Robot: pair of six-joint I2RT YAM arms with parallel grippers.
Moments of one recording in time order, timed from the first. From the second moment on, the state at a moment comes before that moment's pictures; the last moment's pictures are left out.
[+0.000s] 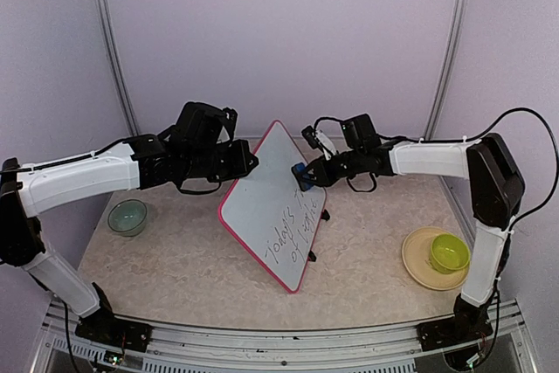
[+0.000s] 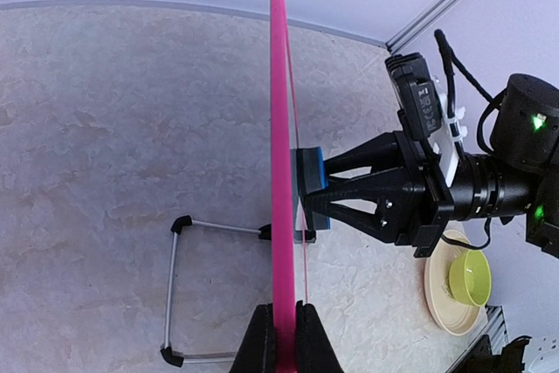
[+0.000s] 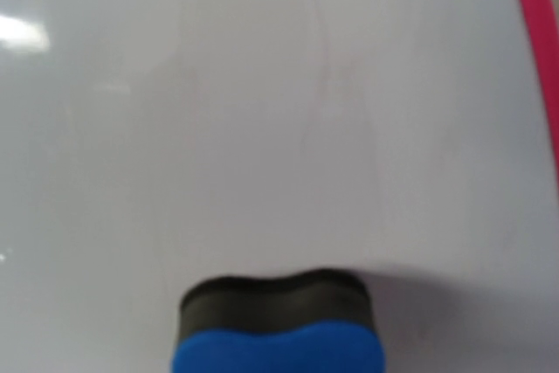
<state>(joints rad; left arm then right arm) -0.85 1.53 1.28 -0.30 -0.14 -0.69 0.58 1.92 1.37 -0.09 -0.52 0.00</state>
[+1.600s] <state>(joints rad) -0.85 1.51 1.23 -0.25 -0.15 -0.71 0.60 1.95 1.34 0.18 -0.17 -0.14</state>
